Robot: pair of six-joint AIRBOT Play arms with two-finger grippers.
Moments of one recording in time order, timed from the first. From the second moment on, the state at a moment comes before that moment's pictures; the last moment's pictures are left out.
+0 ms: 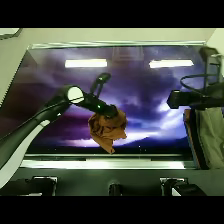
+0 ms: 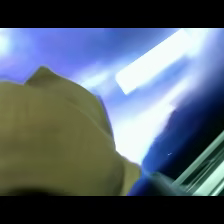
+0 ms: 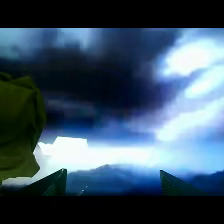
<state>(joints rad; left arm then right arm) -0.58 -1.54 1.48 1.09 -1.08 -1.49 0.11 -1.02 1.42 -1.52 1.49 1.69</state>
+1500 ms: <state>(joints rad) -0.48 -1.43 0.71 0.64 -0.84 -1.47 0.27 -1.48 0.83 -0.62 0.95 1.46</state>
